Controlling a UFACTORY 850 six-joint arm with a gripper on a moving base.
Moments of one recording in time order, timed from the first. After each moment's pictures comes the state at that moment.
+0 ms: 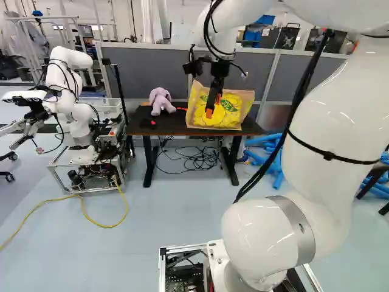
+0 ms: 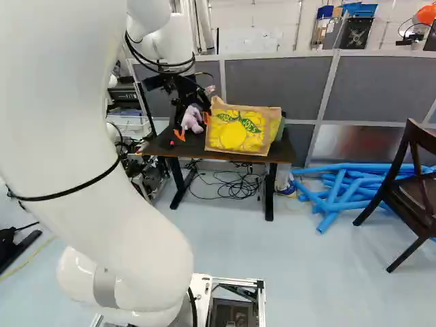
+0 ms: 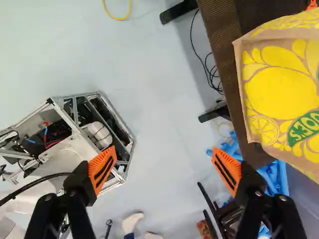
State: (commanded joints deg) arm 1.8 -3.3 -66.8 -0.9 -55.8 -56.9
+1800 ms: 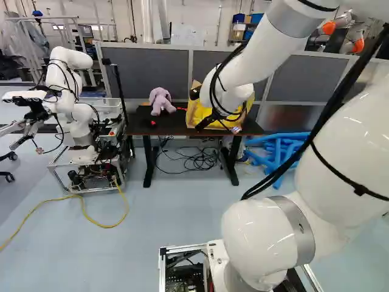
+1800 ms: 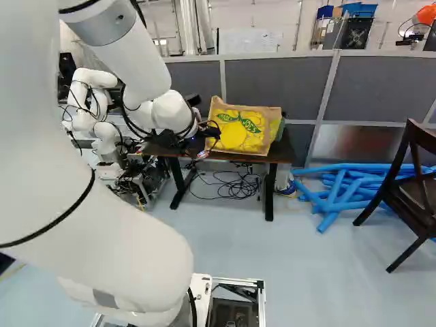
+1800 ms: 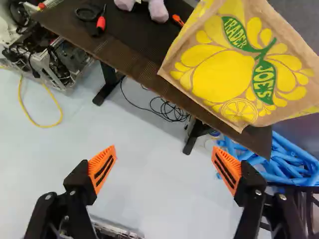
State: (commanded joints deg) arm 0.7 8.0 -30.6 -0.4 6.2 -23.6
